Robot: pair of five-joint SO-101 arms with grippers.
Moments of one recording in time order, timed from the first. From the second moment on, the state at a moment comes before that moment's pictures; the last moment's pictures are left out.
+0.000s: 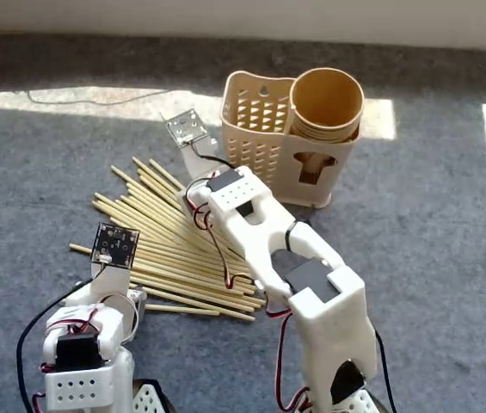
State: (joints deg) left arm -12.0 -104.1 96.0 75.8 -10.1; right arm -37.7 27.3 3.4 38.5 2.6
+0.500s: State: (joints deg) left arm -12.0 -104.1 96.0 75.8 -10.1; right arm -36.8 25.7 2.6 43.6 5.7
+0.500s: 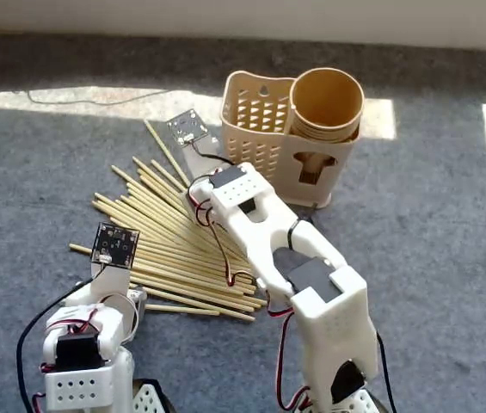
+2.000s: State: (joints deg) left arm -12.0 -104.1 96.0 75.8 -10.1; right arm -33.5 -39.1 49.9 81.7 14.4
